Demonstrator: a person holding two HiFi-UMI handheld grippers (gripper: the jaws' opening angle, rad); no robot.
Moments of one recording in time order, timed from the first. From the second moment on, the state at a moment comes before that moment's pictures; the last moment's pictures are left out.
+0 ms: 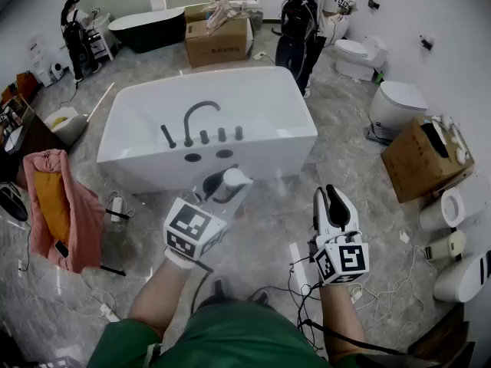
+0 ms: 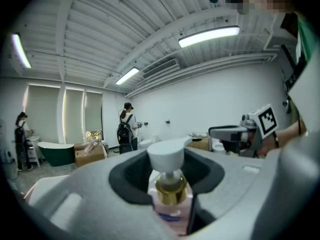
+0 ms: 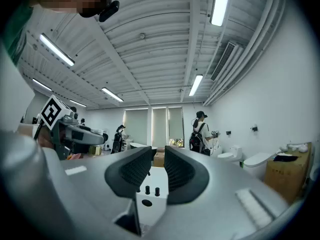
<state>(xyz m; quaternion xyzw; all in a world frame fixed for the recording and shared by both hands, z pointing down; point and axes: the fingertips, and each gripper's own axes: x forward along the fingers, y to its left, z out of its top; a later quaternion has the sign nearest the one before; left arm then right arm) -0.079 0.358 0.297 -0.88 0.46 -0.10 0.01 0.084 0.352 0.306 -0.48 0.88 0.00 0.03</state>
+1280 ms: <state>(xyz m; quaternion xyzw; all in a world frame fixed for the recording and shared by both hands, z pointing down) -0.057 0.376 0.277 -0.86 0.50 -0.07 0.01 0.150 0.392 0.296 -0.48 0.88 -0.03 0.06</state>
